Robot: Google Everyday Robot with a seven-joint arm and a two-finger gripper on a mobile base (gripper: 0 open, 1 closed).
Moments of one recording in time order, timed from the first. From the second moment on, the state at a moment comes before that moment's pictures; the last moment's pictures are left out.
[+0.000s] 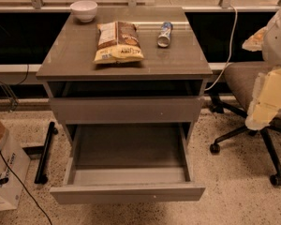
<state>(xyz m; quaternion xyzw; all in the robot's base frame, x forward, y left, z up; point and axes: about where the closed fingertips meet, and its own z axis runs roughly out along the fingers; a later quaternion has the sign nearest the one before) 0.438 -0.217 0.976 -0.60 0.78 -0.03 0.16</state>
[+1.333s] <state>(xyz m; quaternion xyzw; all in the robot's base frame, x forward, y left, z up) 0.533 -0.147 0.970 -0.62 0.76 0.02 0.21</state>
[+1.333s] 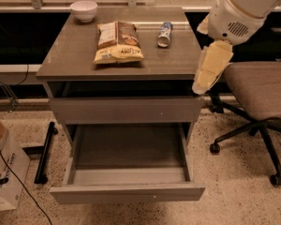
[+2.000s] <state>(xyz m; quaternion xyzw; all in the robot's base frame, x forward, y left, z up) 0.601 -0.119 0.947 -0.62 0.76 0.01 0.20</state>
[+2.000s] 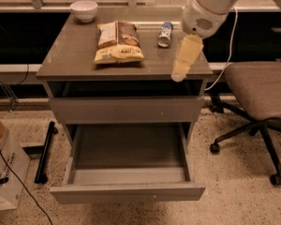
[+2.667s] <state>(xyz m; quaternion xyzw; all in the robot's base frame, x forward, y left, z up) 0.683 -0.088 0.892 -0.65 0.75 0.01 0.16</state>
